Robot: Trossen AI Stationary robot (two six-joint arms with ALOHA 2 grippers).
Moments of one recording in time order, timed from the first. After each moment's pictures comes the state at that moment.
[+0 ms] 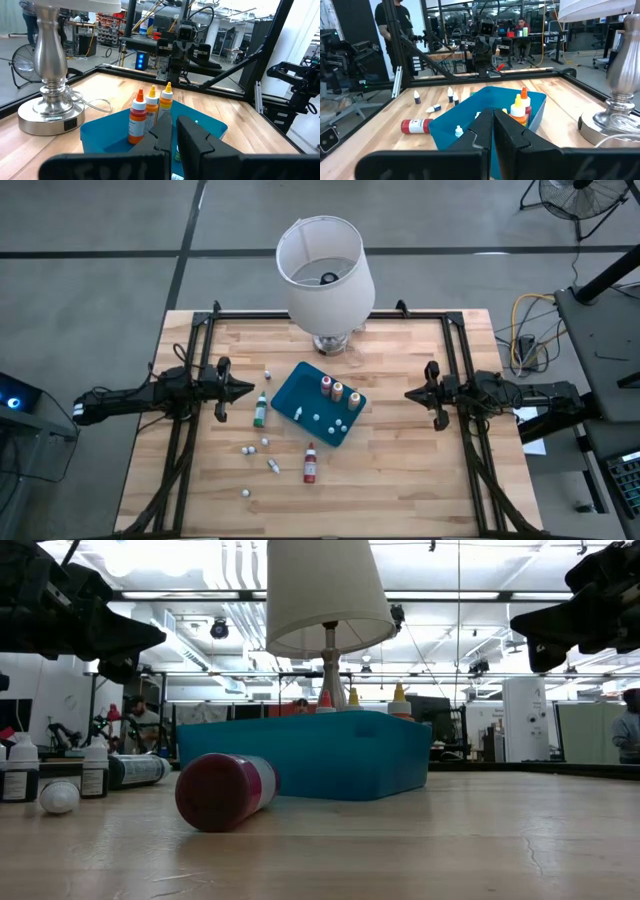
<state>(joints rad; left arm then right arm) 0.12 0.07 0.01 0.02 0.04 -0.18 0.04 0.00 0.01 0.01 0.02 0.11</state>
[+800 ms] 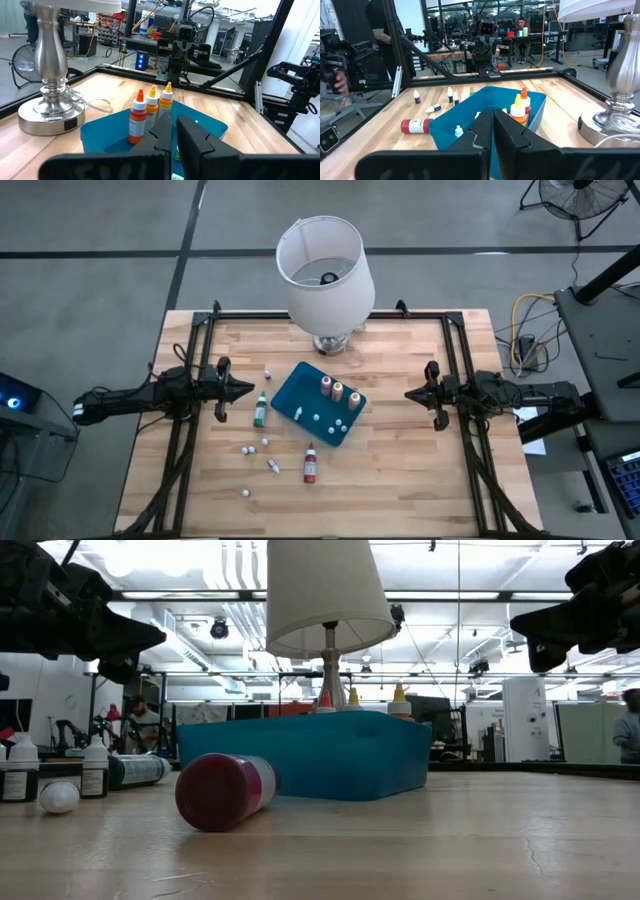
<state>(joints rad) 0.12 0.07 0.01 0.02 0.04 -0.18 0.04 0.00 0.01 0.01 0.02 0.11</state>
